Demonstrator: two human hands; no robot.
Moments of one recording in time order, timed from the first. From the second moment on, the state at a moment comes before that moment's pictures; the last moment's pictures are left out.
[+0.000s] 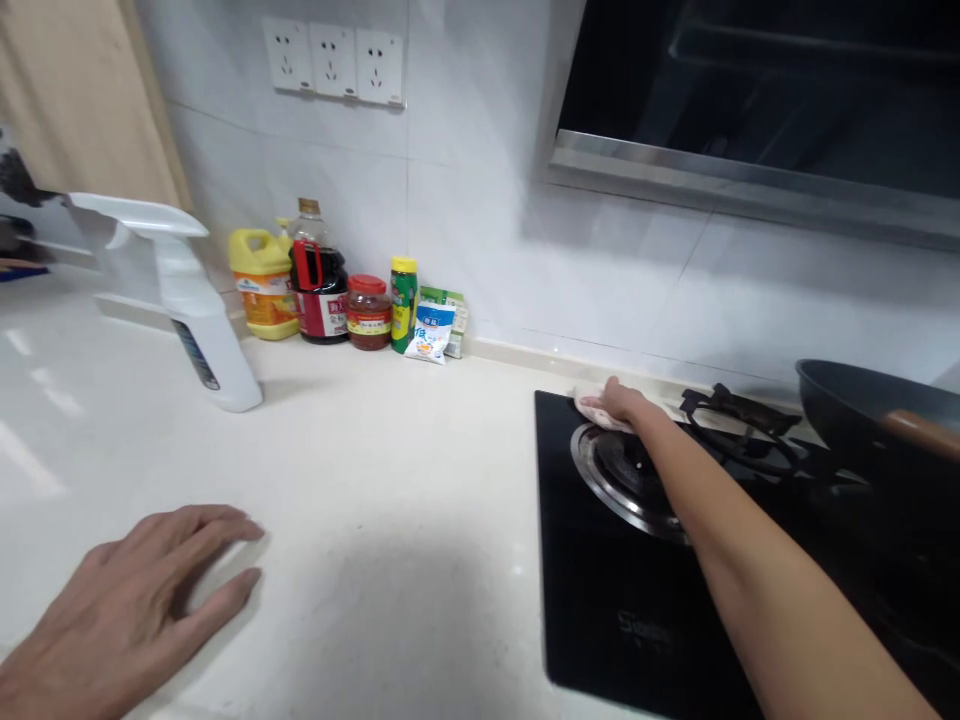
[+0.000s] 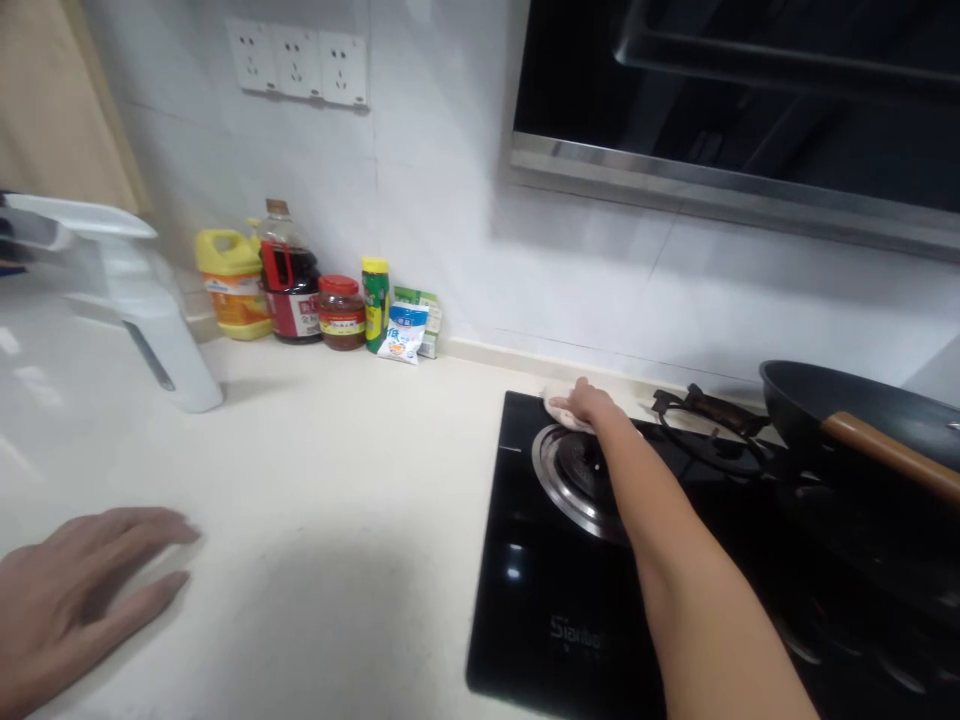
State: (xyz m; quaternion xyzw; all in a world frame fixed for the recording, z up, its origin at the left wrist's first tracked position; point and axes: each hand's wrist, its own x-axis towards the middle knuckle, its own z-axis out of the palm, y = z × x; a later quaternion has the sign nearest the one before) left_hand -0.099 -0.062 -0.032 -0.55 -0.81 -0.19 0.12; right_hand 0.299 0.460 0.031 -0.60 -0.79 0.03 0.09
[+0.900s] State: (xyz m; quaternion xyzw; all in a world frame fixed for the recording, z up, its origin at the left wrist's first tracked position) left_hand -0.065 -0.064 0.007 -0.57 -0.80 -0.16 0.09; right_hand 0.353 0.197 0.010 -0.46 -0.88 -0.04 0.14
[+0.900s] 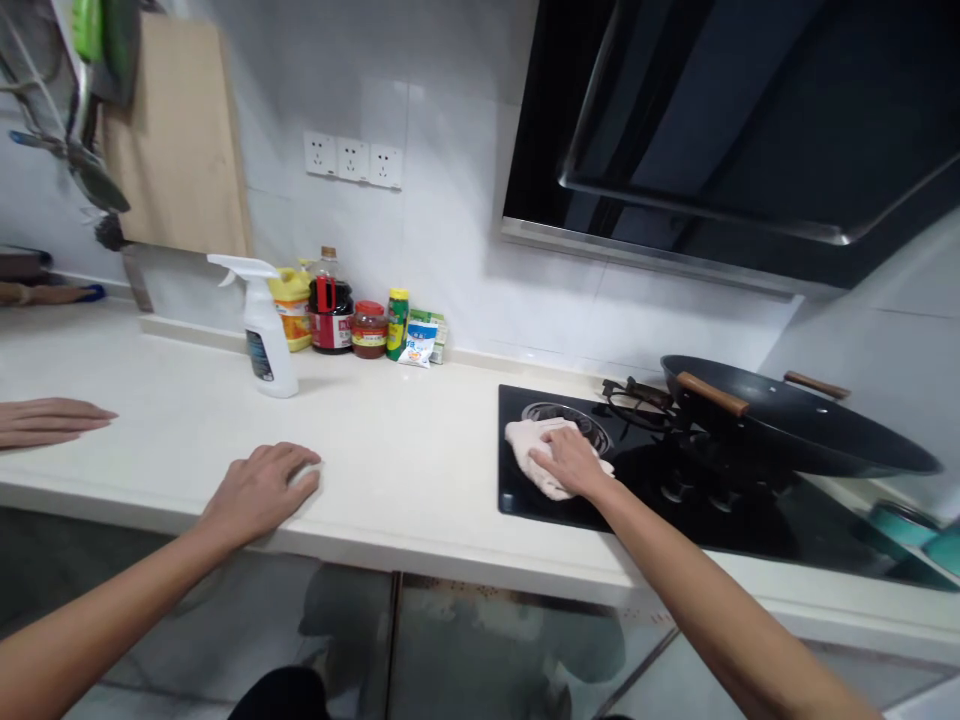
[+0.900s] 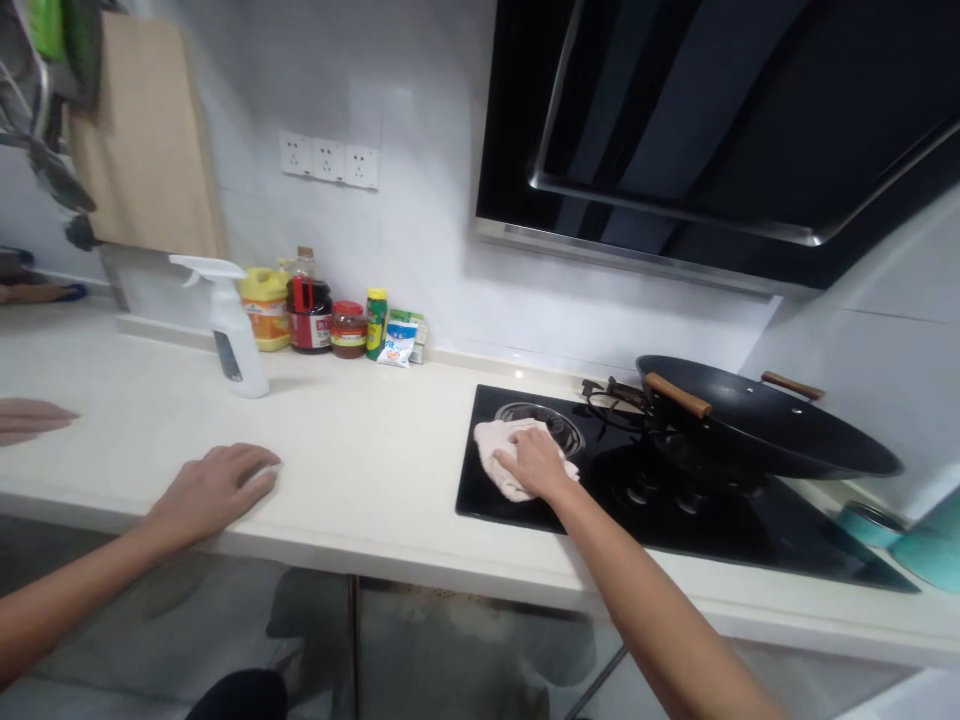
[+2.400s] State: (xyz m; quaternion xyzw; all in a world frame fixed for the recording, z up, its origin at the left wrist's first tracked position) left_hand -0.088 -0.040 -0.004 -0.58 -0.80 -0.14 0.09; right_hand 0.368 0.027 -0.030 -0.25 -0.91 0.05 0.33
